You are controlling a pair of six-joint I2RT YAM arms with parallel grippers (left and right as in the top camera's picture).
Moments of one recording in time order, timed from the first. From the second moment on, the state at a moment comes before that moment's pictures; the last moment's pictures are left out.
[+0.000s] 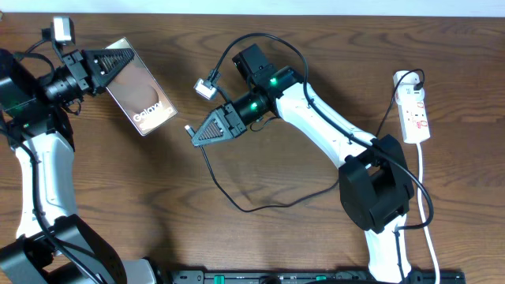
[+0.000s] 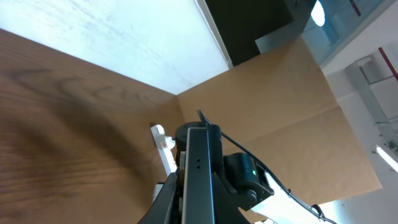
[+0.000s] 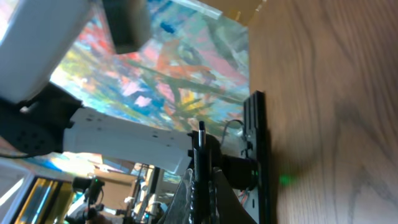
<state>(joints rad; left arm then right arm) 0.46 1.55 1.16 0.34 1.49 -1.02 0.62 2.15 1.80 -0.77 -1.48 0.00</state>
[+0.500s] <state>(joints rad) 0.44 1.55 1.16 0.35 1.43 -0.98 0.62 2.15 1.80 -0.67 -1.53 -0.01</state>
